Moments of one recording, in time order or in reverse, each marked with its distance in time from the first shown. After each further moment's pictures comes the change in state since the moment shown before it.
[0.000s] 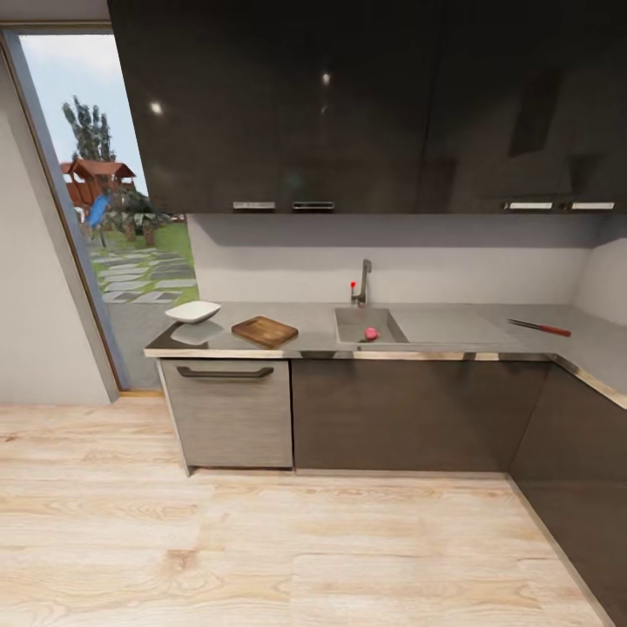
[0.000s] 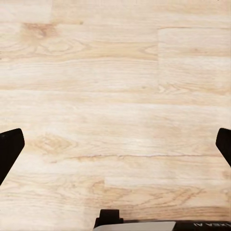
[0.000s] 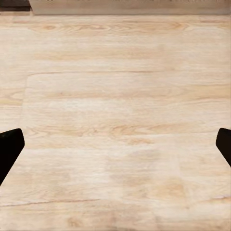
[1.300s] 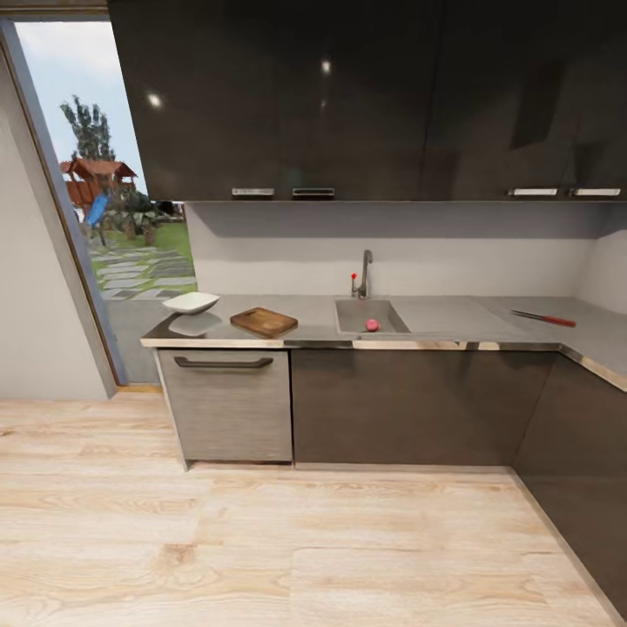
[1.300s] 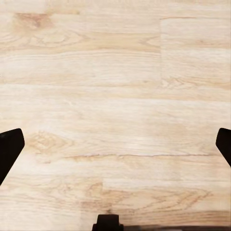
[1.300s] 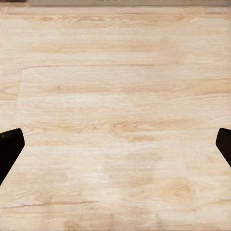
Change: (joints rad) left arm 0.000 -0.002 0.000 0.003 0.000 0.000 0.000; right arm 0.000 0.001 0.000 0.000 0.000 0.000 0.000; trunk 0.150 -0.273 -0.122
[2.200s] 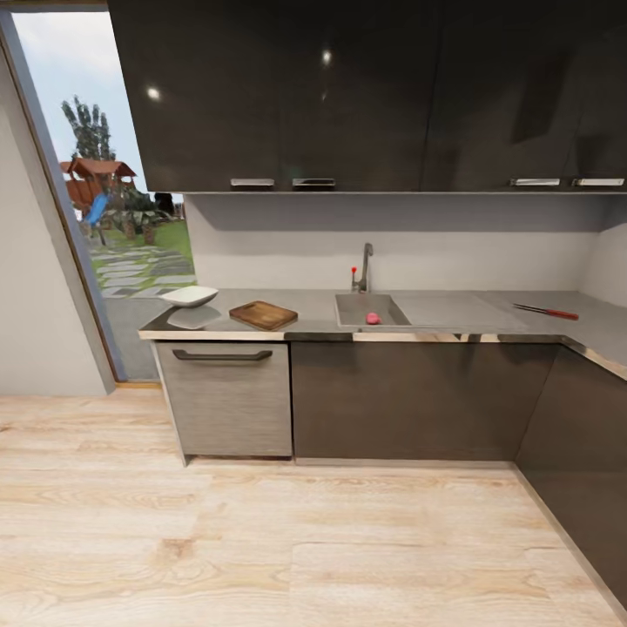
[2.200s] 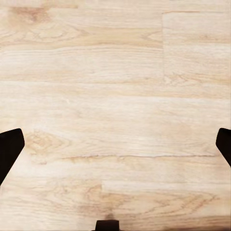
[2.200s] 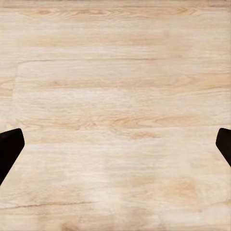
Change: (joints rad) left arm 0.000 0.000 0.000 -0.006 0.000 0.001 0.000; right arm 0.000 0.001 -0.001 -0.001 -0.001 0.000 -0.002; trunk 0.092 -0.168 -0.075
